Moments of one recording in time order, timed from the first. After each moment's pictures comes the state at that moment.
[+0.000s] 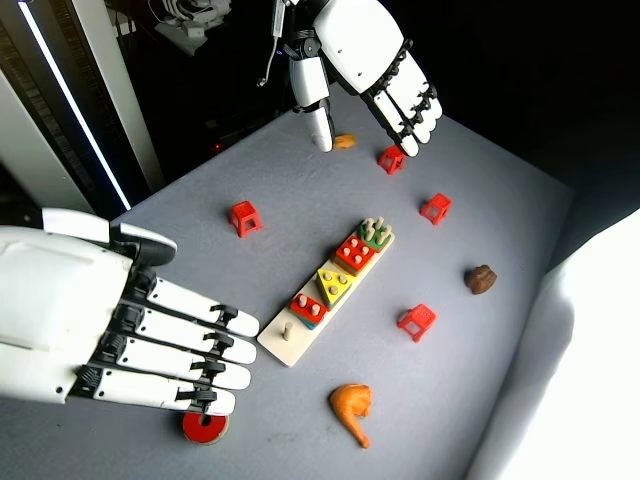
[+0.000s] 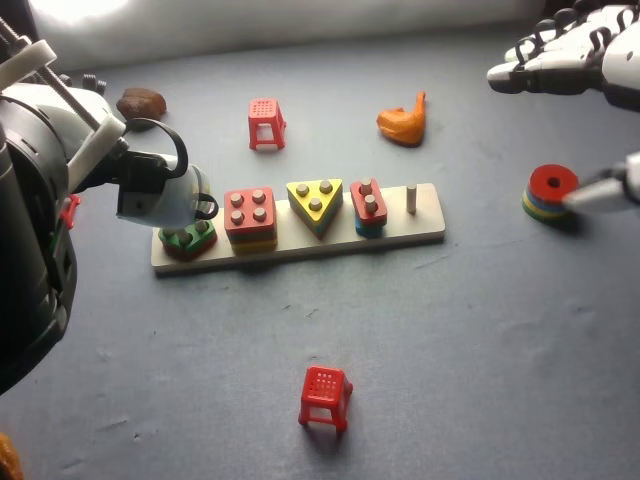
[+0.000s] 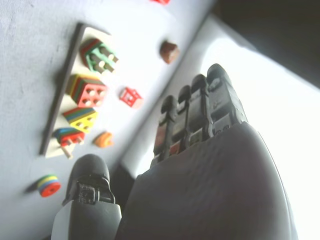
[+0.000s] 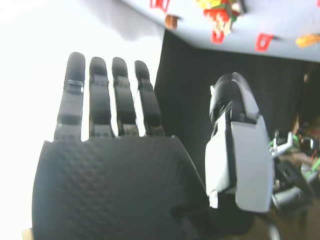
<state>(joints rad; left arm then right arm) 0.13 -0.97 0.55 1.15 1.47 -0.31 -0.32 -0.77 0.94 0.09 0.18 -1.00</state>
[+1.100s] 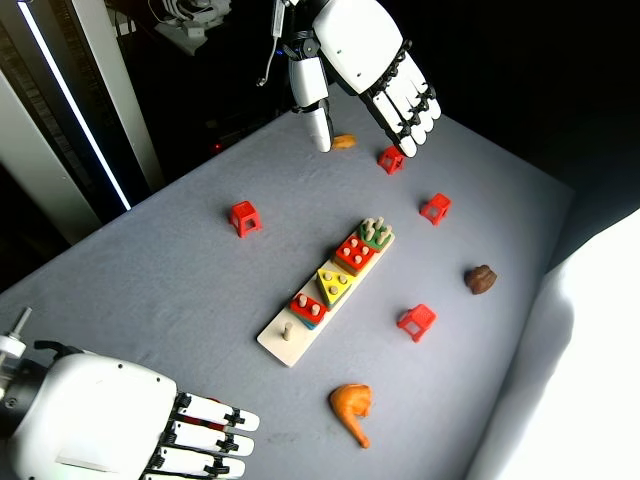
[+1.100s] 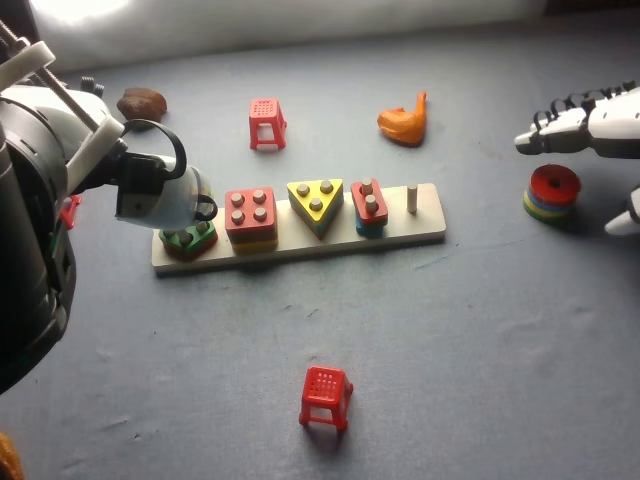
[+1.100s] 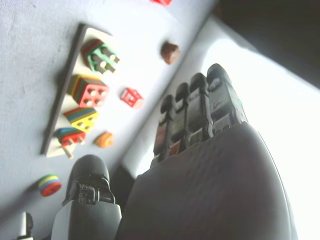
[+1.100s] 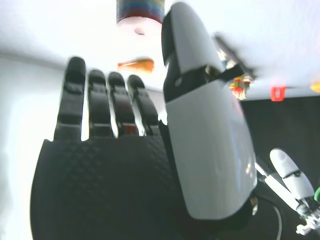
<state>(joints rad) 0.13 -0.97 0.55 1.14 1.48 -0.31 -0.42 -1.00 1.25 0.19 -0.02 -1.00</state>
